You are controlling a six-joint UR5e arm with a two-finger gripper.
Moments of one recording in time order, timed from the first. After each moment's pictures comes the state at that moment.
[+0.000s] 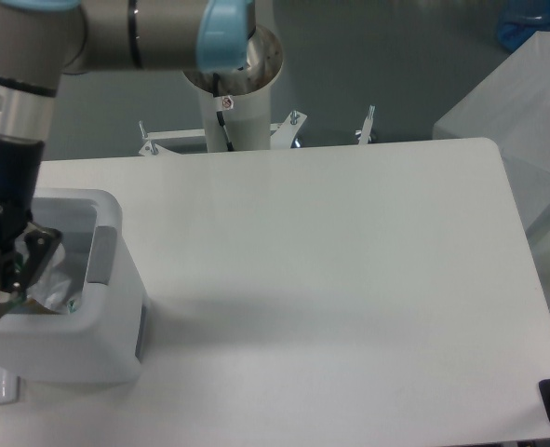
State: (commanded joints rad) arm 1.98 -1.87 -1.40 -0.67 1.26 0.10
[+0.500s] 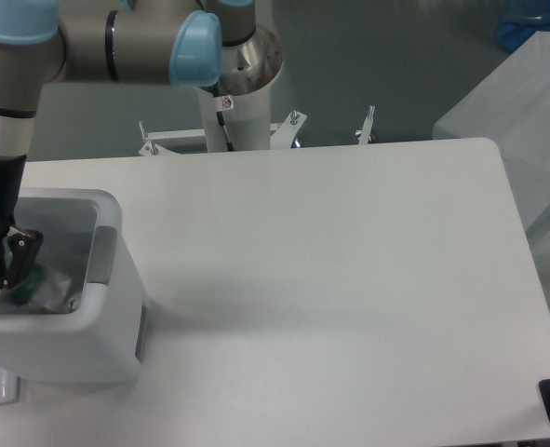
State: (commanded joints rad) arm 1.97 -1.83 -1.43 -0.67 1.24 0.13
